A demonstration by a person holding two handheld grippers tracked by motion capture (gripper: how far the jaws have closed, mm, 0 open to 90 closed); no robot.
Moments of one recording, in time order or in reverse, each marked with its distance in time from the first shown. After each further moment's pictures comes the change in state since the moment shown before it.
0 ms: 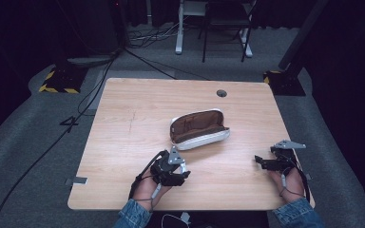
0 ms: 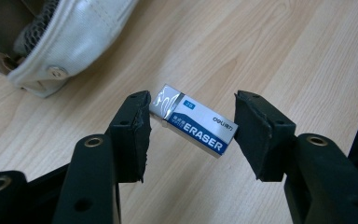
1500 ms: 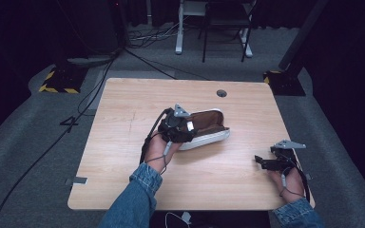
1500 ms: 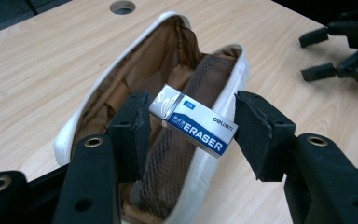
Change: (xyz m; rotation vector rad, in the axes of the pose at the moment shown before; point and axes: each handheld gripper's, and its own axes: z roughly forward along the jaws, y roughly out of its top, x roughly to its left) left arm 0.055 0.099 -0.002 -0.135 0.069 -0.093; right arm 0.000 0.000 0.000 0.001 0.001 -0.001
